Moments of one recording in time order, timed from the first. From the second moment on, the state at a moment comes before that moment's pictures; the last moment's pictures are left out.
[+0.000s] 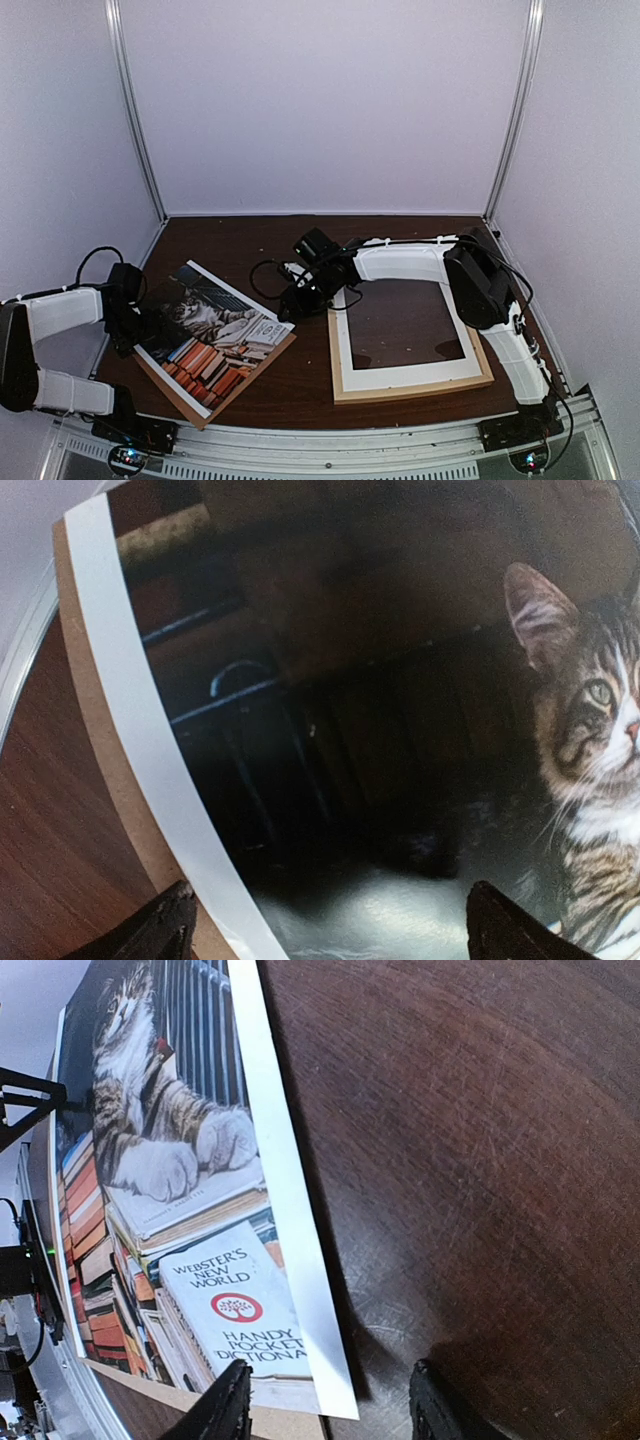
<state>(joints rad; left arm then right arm) 0.00 1.18 0.51 -0.56 -0.11 -0.62 0.88 2.37 1.89 -0.52 -0.40 0.41</state>
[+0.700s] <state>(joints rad) 0.01 1.27 0.50 -0.26 0.02 -0.62 0.89 2.36 1.83 -0.45 -0.45 0.55</state>
